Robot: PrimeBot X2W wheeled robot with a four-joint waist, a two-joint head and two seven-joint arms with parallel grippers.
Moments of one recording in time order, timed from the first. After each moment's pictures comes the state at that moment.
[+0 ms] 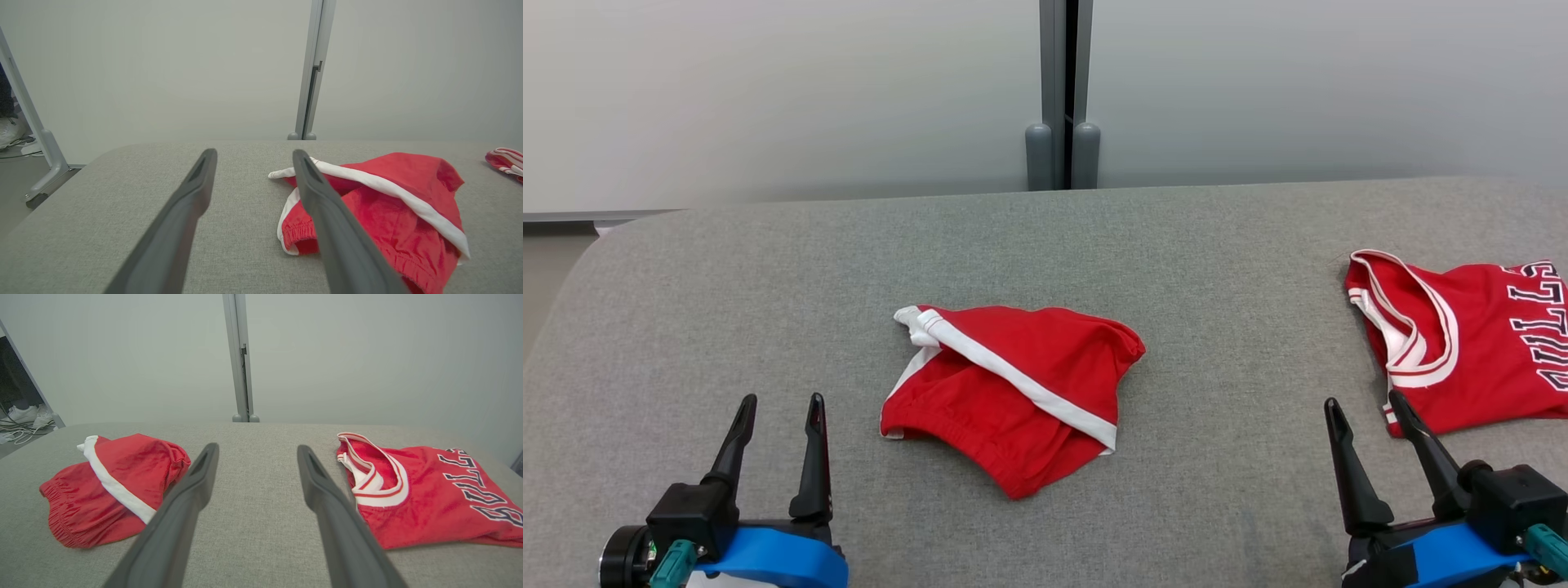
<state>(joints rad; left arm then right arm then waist) -0.01 0.27 -0.23 0.14 -0.35 0.06 -0.22 0.09 -0.05 -0.03 -0.11 0.14 0.13 -0.02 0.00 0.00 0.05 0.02</state>
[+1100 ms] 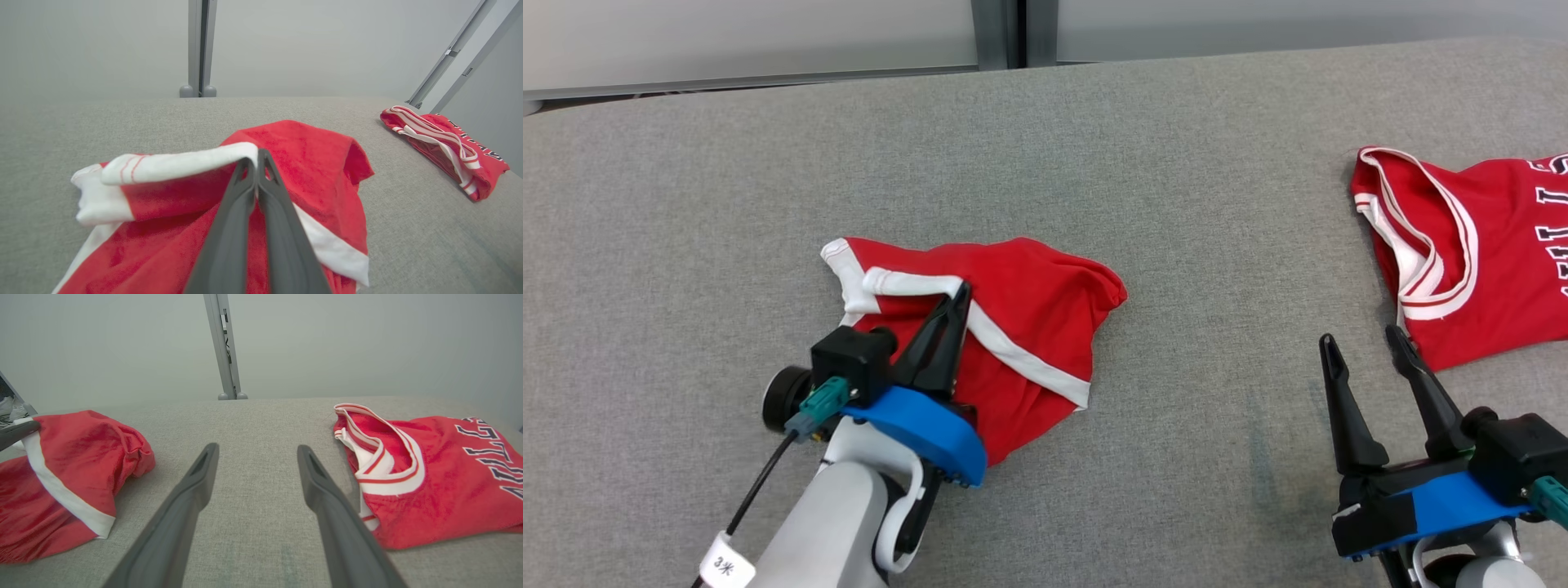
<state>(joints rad) -0.34 0.12 -0.42 0.30 -0.41 -0.07 -0.07 -0.02 -0.05 -0.01 -0.09 0.15 0.13 -0.05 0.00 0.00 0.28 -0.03</state>
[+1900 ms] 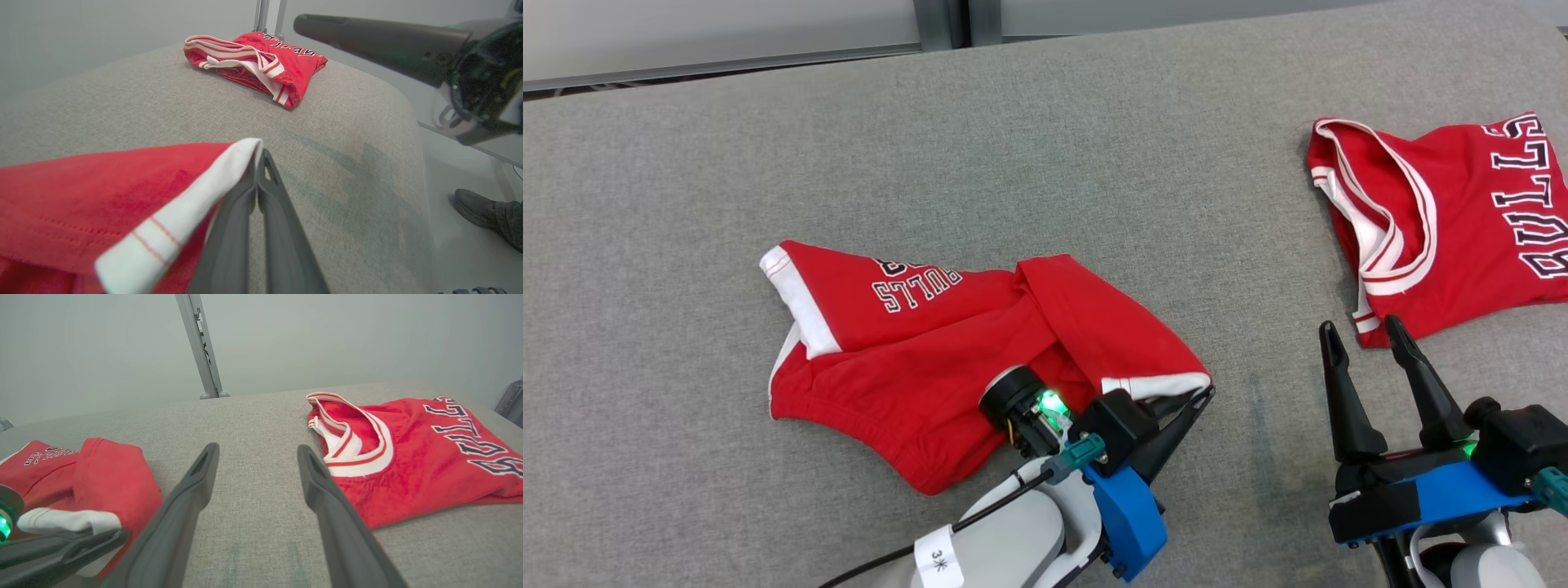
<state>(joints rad) -0.54 0.05 -0.96 0.47 -0.40 -0.13 -0.10 -0.06 -0.05 -0.01 -0.05 0.20 0.13 -0.08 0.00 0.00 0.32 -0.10</state>
